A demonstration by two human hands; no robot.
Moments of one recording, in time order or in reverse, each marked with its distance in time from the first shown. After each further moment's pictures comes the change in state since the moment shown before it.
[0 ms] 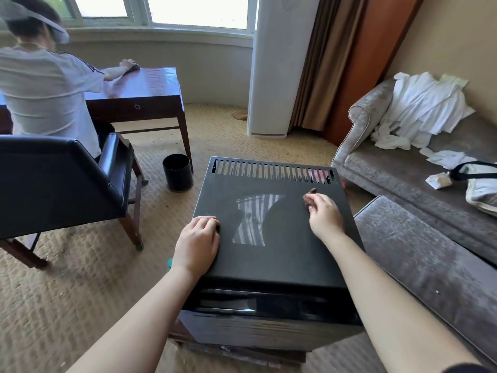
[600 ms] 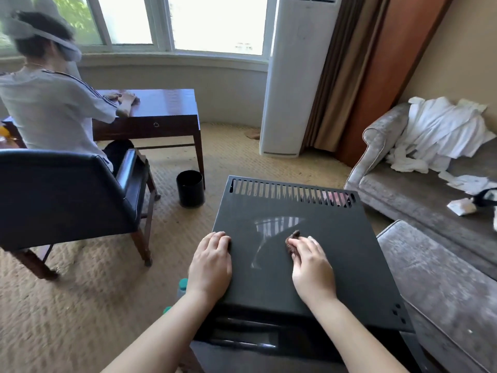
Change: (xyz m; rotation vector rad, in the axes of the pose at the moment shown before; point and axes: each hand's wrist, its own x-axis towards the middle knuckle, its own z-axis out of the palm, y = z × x) left_hand 0.006 -0.004 0.005 -0.031 0.001 -0.136; right_hand -0.076 -0.059 0.039 0.030 0.015 -0.140
